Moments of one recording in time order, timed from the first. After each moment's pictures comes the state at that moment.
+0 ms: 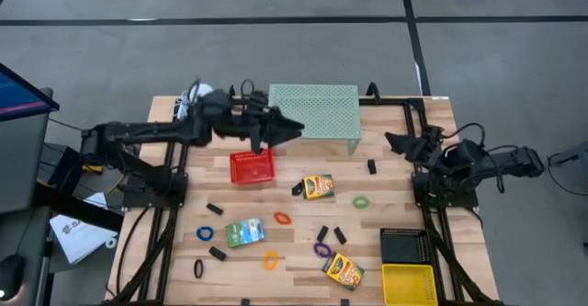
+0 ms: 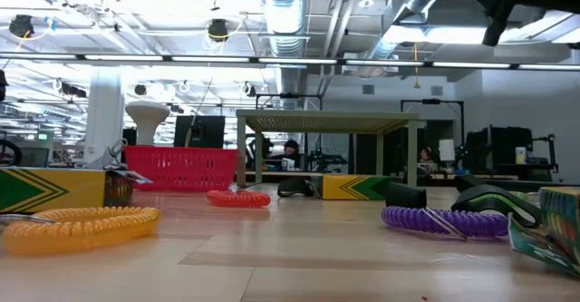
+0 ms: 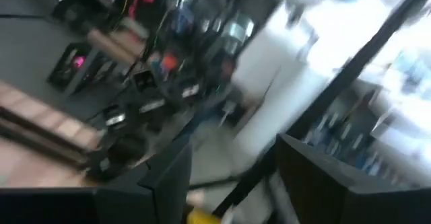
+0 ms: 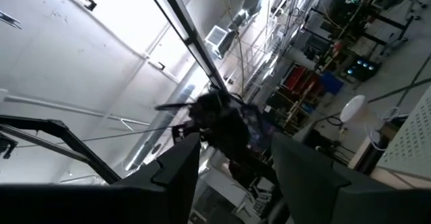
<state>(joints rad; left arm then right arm) 0.16 1.35 1.20 0.27 0.30 -0.67 0.14 0.25 0.18 0.56 0.45 0.86</state>
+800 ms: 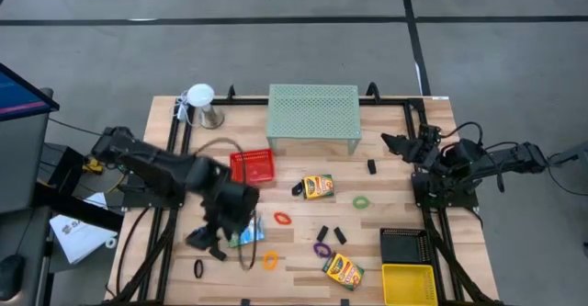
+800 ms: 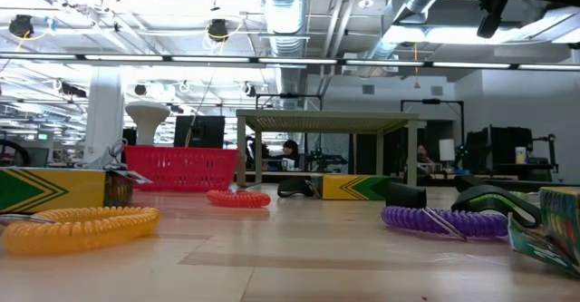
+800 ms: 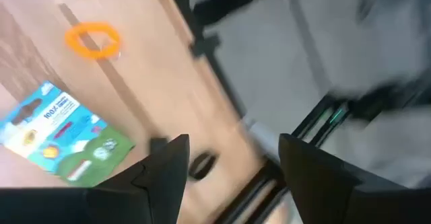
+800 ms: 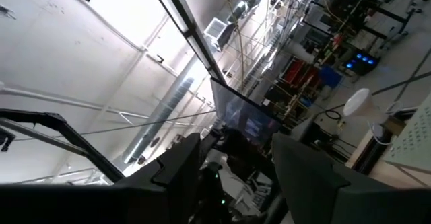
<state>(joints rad) -0.39 1.51 1.44 -1.20 0.57 0.05 0.16 0.33 0.22 0.59 0.45 0.84</state>
